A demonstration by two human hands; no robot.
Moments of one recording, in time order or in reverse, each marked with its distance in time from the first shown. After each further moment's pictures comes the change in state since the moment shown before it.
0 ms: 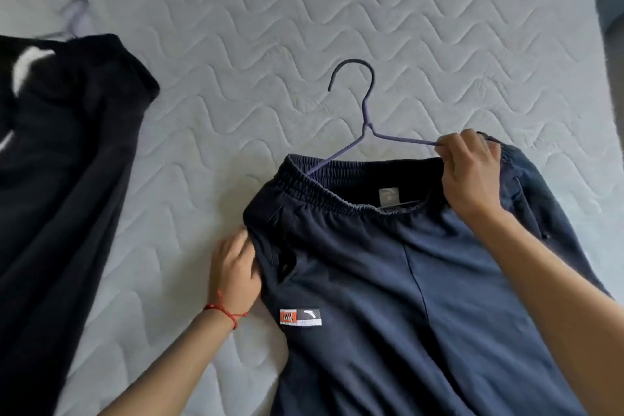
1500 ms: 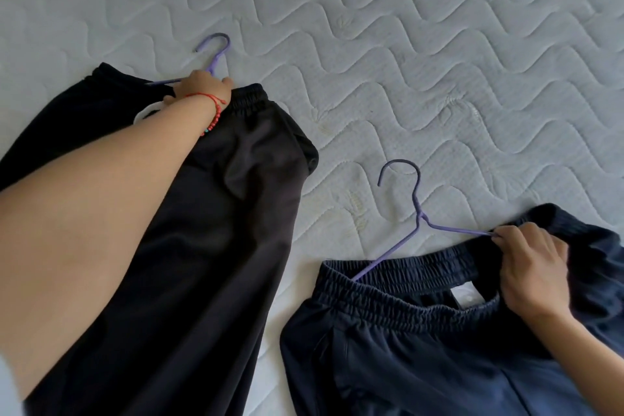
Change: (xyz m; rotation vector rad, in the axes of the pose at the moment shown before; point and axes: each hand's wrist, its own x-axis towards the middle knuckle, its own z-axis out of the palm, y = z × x) left_hand 0.373 -0.298 -0.159 0.074 0.017 -0.763; right_hand 0.032 -0.161 0.181 -0.059 -0.165 0.001
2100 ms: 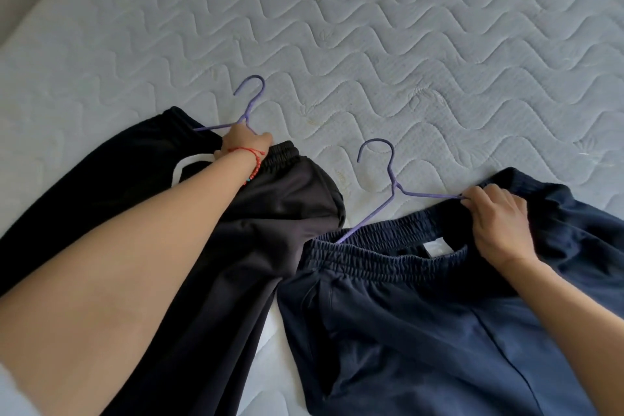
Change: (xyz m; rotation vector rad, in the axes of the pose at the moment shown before) left_hand -0.131 -0.001 0.019 -0.189 -0.099 0.025; right_hand -0.006 0.003 -0.012 0.071 -0.004 0.011
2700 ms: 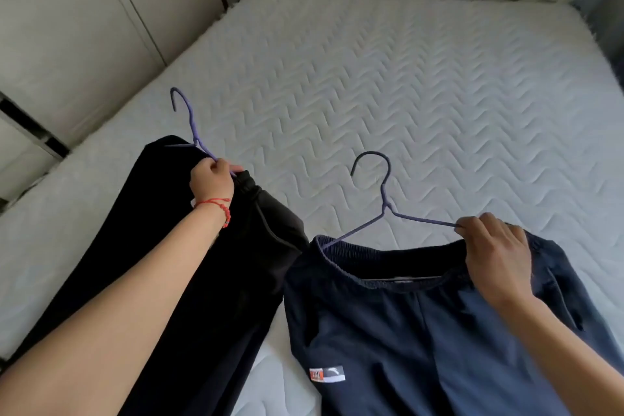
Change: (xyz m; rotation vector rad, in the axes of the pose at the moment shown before) left_hand -0.172 0.007 -0.195 -0.623 0.430 0.115; right_hand -0.032 -0.052 -0.236 -0.061 0.351 -0.191
